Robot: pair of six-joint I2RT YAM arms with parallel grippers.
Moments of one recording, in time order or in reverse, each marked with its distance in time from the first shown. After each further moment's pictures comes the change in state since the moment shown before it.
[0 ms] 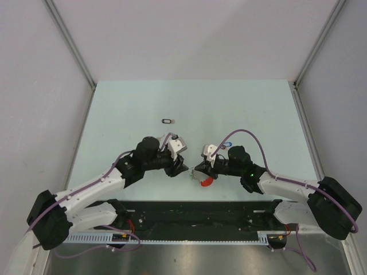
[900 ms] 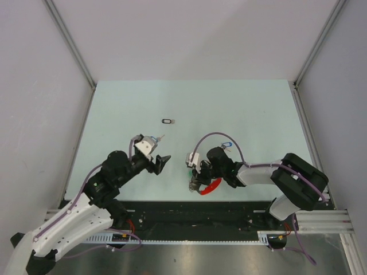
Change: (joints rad) left arm 0.008 -0.420 -0.026 -0.126 -0.372 0.002; right arm 0.066 0.357 0.114 -0.105 0.015 -0.056
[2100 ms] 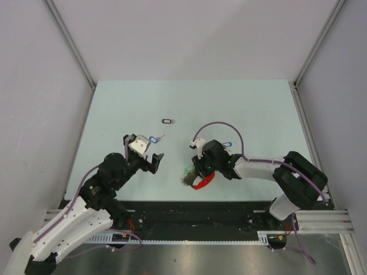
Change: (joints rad) left arm 0.016 -0.073 0.001 -0.076 -0.183 0.006; right arm -0.013 -0.005 0.149 -0.331 0.341 0.414
